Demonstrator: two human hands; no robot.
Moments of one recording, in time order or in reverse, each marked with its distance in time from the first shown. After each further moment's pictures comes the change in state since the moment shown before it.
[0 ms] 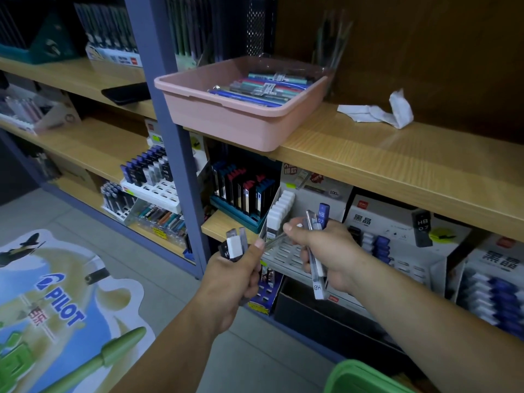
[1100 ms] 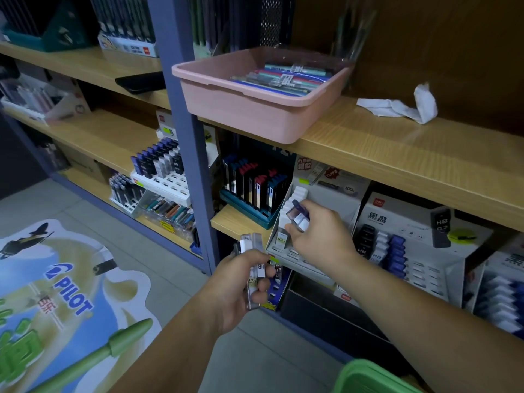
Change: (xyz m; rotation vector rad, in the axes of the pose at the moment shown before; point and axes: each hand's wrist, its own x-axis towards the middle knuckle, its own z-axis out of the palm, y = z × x) left_hand 0.001 -0.001 -0.011 -0.249 -0.083 -0.261; right_hand 0.015 0.004 0.026 -0.837 0.152 -0.511
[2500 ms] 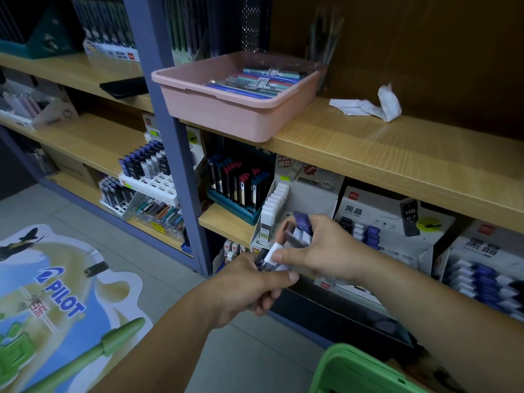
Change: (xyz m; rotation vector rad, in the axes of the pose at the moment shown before) left_hand -0.031 -0.001 0.031 0.533 -0.261 0.060; right_hand -0.041 0.004 -0.062 0.448 -0.464 -0.045
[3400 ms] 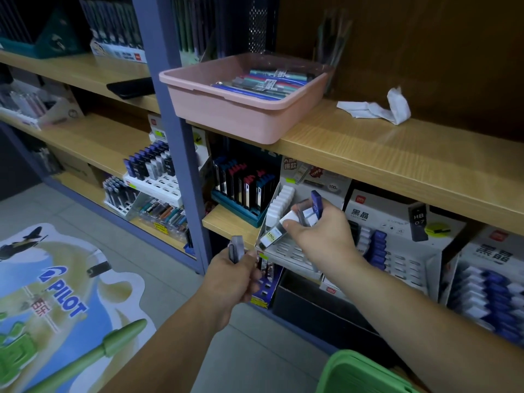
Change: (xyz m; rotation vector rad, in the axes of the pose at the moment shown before) left_hand 0.020 -0.023 -0.017 -0.152 0.454 0.057; right_hand 0.028 0.006 0.023 0.126 0.553 0.072
